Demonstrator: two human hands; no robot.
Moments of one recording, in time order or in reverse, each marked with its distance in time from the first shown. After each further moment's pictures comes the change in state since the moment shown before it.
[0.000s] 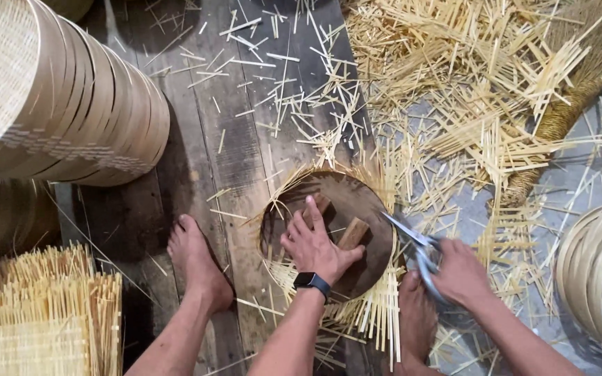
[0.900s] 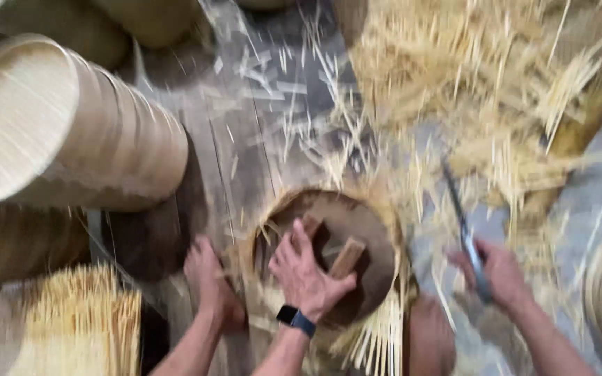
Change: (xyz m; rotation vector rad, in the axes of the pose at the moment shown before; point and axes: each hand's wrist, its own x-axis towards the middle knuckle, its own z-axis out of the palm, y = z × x) left_hand 0.003 -0.007 -0.041 0.054 0.045 -0.003; right_hand 0.031 0.040 -0.024 0.727 0.099 0.112
